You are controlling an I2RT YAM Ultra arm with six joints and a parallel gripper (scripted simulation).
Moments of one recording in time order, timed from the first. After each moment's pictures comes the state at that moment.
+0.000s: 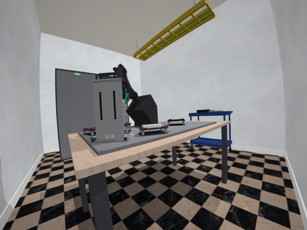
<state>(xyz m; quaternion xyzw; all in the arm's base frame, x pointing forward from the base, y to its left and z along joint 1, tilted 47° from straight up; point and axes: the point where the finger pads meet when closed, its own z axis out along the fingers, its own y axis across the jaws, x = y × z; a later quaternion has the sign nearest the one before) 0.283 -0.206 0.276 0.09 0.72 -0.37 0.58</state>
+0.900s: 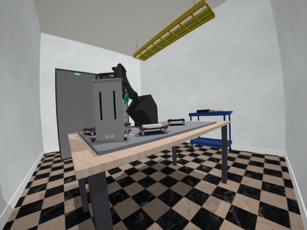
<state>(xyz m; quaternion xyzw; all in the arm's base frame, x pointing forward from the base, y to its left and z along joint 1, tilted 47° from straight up) 0.297 -0.213 0.286 0.09 0.72 -0.37 0.58</state>
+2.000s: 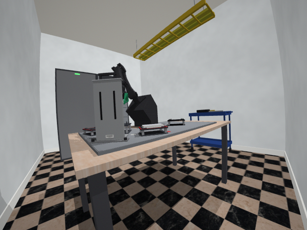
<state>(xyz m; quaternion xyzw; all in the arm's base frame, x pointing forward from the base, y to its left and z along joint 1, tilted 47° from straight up) 0.301 -0.216 0.290 0.09 0.71 -0.37 0.59</state>
